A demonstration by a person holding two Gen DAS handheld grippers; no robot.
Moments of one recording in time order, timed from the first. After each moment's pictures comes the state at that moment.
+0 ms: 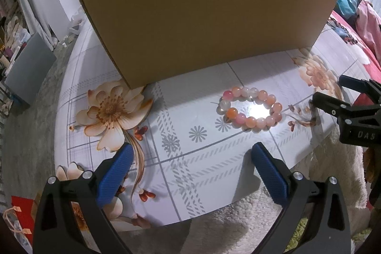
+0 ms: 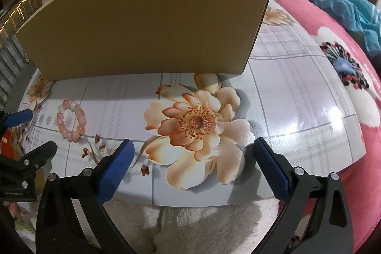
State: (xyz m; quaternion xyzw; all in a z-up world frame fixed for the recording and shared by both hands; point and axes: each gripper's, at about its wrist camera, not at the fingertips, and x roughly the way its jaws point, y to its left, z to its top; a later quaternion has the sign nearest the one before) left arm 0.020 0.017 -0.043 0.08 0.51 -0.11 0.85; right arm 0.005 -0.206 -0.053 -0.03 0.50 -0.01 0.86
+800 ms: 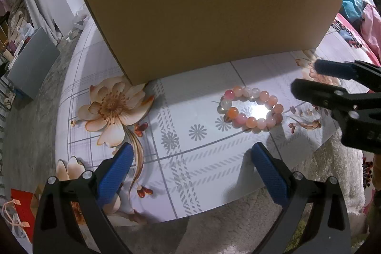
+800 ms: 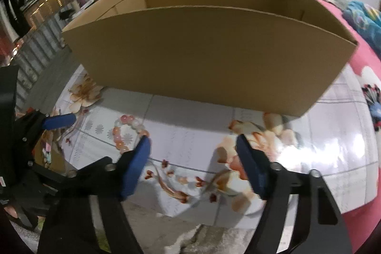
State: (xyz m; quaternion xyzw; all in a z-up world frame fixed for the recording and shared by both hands) left arm 0.023 0.015 -0.040 0.07 0.52 -0.09 0.85; right arm 0.028 -0.154 -0.029 -0.04 0.50 0.13 0.86
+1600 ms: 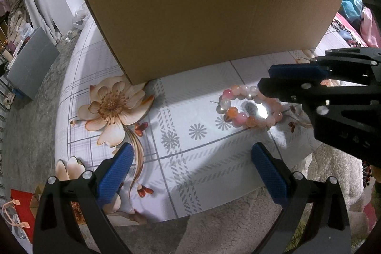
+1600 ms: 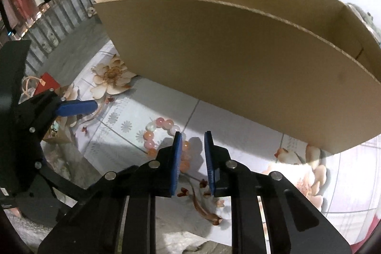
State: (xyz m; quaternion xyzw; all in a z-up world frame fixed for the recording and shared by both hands) left arm 0.023 0.014 -0.039 0.07 0.52 -0.09 0.85; right arm 0.050 -0.087 -0.036 -0.10 0.51 0.22 0.83
